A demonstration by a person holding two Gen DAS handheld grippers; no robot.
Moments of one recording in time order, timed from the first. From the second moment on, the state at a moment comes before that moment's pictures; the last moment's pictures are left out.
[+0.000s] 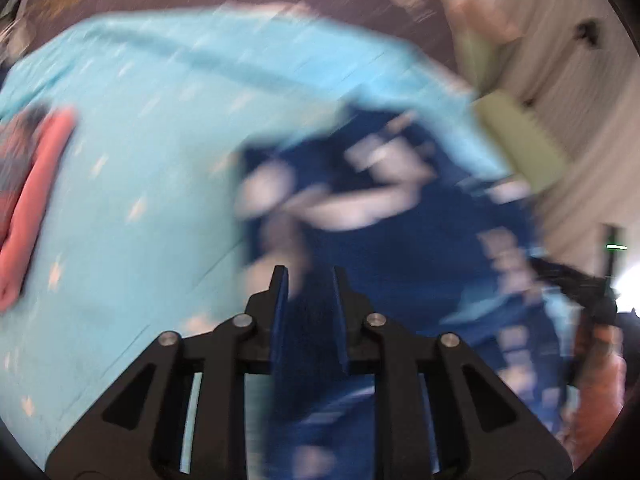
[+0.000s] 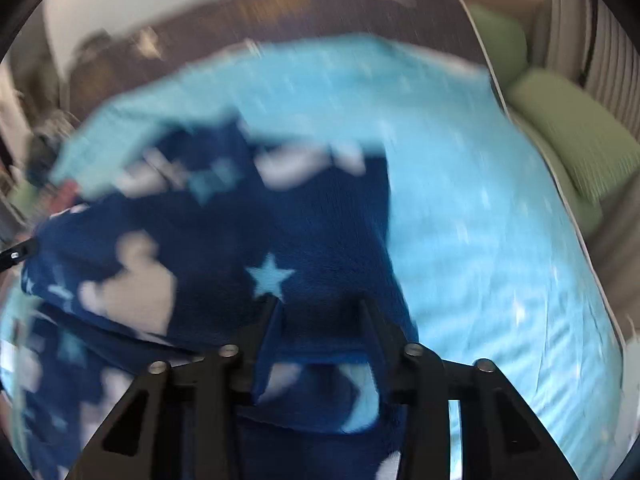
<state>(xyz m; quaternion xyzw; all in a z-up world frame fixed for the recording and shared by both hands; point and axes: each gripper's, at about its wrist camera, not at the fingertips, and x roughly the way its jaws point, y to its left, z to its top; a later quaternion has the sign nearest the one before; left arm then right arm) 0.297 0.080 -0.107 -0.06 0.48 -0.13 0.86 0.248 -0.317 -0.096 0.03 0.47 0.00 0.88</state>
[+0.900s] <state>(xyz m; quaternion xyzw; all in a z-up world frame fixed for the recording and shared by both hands) 0.329 0.005 -0.070 -0.06 0.39 -0.19 0.90 0.340 -0.305 -0.069 0.14 0.44 0.09 0.88</state>
